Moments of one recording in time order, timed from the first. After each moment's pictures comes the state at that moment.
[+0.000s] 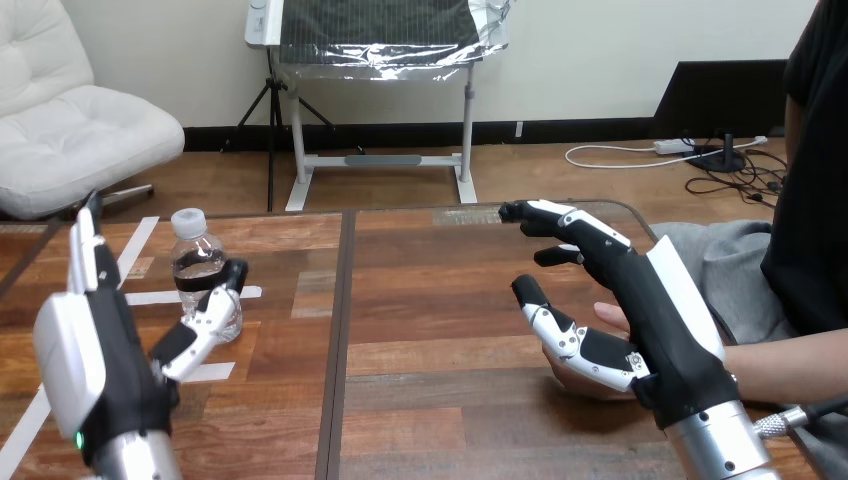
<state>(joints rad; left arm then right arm) 0.13 0.13 0.04 -0.03 0.51 -0.06 0.54 0.15 -0.24 0.06 -0.15 -0.24 -0.40 0.08</state>
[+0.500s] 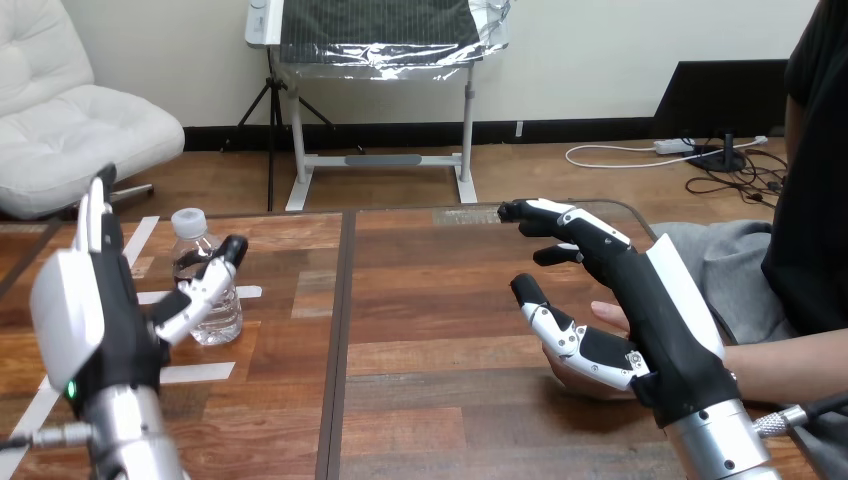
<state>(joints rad) -0.02 0.21 0.06 0.09 0.52 -0.01 0.48 0.14 -0.24 0.06 -0.15 -0.24 -0.40 0.08</state>
